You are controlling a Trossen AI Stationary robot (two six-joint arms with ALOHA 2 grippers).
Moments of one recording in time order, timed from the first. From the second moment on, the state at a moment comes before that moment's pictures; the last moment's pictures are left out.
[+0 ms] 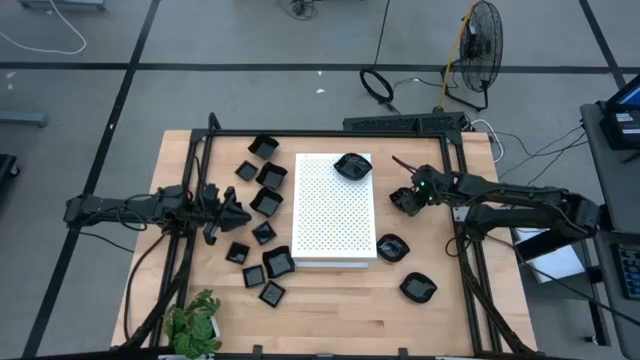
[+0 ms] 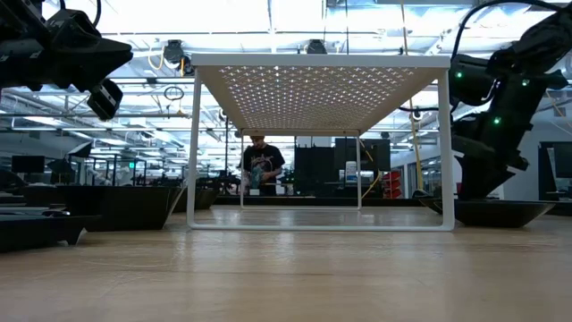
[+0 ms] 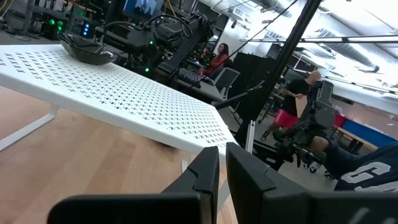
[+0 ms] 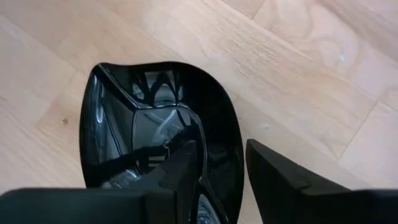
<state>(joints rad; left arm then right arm) 0.01 0.18 0.02 0.26 0.16 -0.45 -0.51 0.96 0.35 -0.50 0.12 0.44</state>
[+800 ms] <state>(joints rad) 0.01 0.18 0.02 0.26 0.16 -0.45 -0.51 0.96 0.31 -0.30 0.13 0.37</state>
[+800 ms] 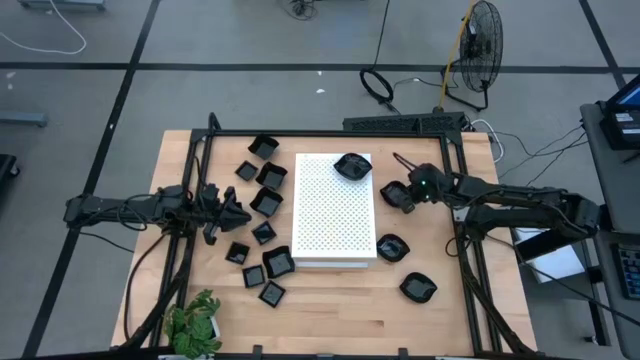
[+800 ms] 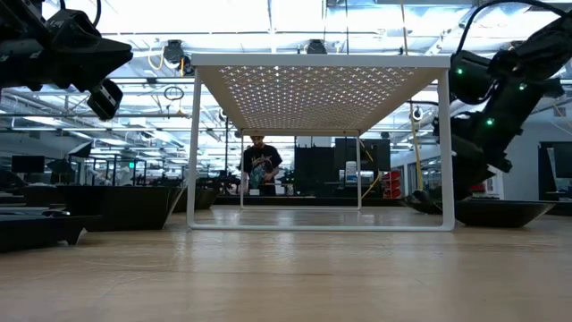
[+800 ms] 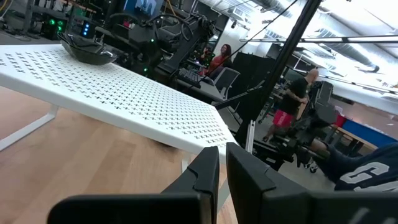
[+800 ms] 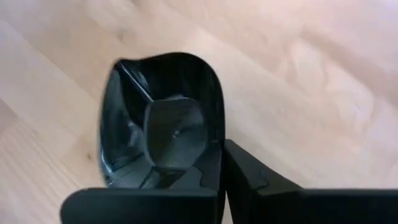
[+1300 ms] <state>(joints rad) 0.01 0.18 0.02 0.26 0.16 -0.45 -0.53 0.96 0.31 0.02 0.32 0.19</state>
